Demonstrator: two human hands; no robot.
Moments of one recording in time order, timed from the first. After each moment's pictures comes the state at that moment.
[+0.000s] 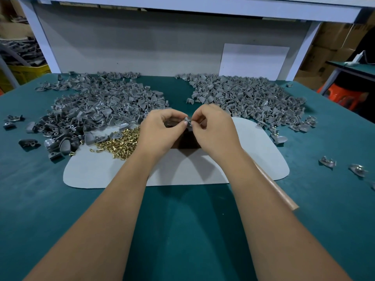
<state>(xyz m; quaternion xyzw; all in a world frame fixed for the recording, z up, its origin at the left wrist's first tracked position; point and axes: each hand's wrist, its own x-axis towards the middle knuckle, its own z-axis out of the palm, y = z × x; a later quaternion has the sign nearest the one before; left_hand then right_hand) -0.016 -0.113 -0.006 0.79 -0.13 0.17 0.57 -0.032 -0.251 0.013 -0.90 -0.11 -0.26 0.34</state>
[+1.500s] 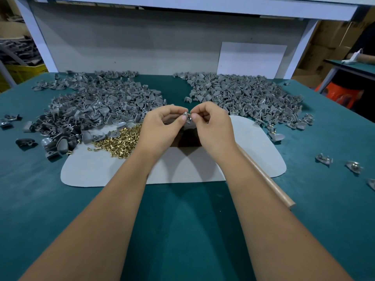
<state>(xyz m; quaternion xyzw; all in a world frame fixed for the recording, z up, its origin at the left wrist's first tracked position) -0.021 -0.119 -0.004 0.73 -0.16 0.15 0.65 -0.030 -0.249 0.009 -0.83 -0.06 -0.23 0.50</state>
